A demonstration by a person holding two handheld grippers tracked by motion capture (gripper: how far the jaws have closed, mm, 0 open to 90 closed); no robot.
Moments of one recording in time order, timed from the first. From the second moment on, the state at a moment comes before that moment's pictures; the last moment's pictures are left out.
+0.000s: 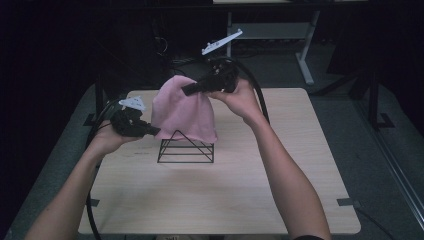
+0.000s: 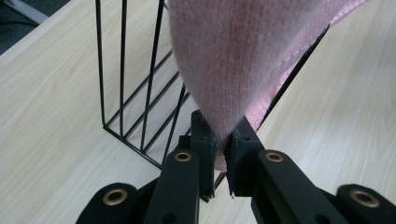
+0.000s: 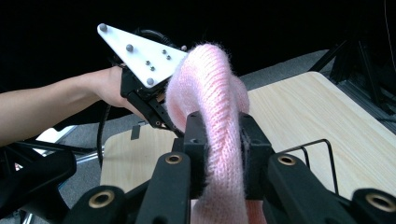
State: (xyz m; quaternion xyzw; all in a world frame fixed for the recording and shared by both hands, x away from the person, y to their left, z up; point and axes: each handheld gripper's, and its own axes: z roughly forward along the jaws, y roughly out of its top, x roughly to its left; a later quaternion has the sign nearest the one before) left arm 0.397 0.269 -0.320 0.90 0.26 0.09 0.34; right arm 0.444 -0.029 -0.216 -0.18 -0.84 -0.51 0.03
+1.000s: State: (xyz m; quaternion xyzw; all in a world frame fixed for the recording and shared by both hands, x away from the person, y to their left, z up) left arm 0.393 0.267 -0.353 0.92 0.25 0.09 0.29; right arm 0.444 -0.025 -0.257 -0.18 -0.85 -0.50 0.06
